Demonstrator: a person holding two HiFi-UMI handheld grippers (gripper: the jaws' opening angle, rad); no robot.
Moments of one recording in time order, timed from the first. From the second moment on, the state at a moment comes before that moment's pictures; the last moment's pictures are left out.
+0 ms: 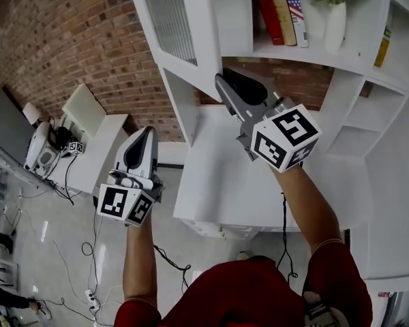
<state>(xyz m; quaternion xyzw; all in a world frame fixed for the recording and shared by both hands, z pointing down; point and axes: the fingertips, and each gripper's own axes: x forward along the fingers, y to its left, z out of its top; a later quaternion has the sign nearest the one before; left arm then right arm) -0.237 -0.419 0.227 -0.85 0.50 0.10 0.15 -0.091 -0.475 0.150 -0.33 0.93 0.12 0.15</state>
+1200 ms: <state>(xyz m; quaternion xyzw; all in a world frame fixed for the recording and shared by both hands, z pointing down) -0.334 -0.350 0.232 -0.83 0.53 0.11 0.15 -0.277 -0.403 0.158 -0.24 0.95 0.17 0.13</state>
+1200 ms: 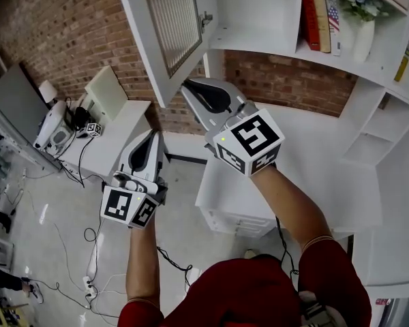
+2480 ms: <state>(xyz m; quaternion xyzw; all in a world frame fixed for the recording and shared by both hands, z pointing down) -0.279 -0.350 0.241 -0.83 0.52 0.12 0.14 -0.178 -0.388 0.214 -0.25 0.95 0.15 0.14</state>
